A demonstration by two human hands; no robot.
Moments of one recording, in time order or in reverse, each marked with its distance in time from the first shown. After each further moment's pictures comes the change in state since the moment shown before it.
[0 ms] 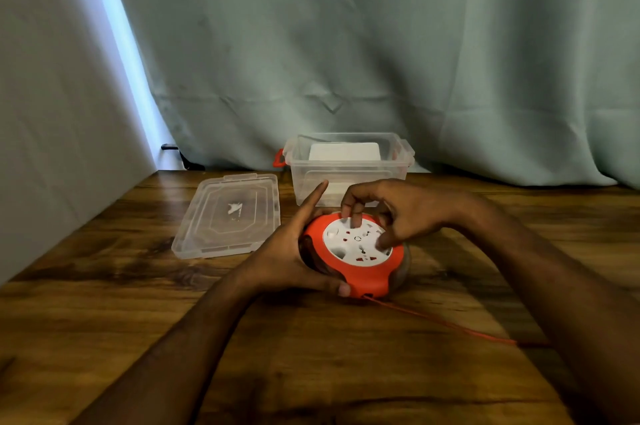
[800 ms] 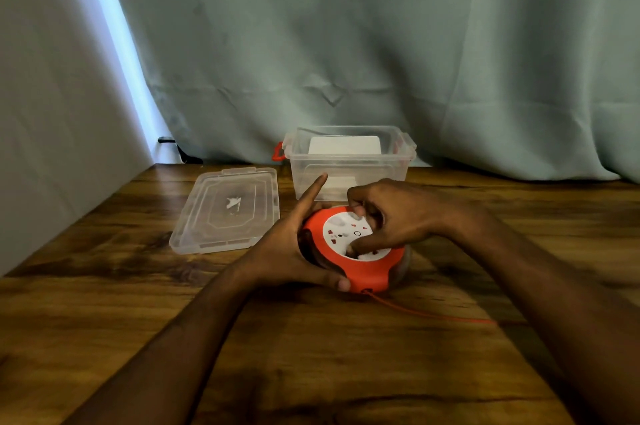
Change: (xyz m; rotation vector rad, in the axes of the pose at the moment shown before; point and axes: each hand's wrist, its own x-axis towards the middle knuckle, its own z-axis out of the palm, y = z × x) left_hand 0.001 0.002 -0.003 -0.017 -0.014 0.005; right_hand 0.008 -0.004 0.018 -0.224 0.105 0.059
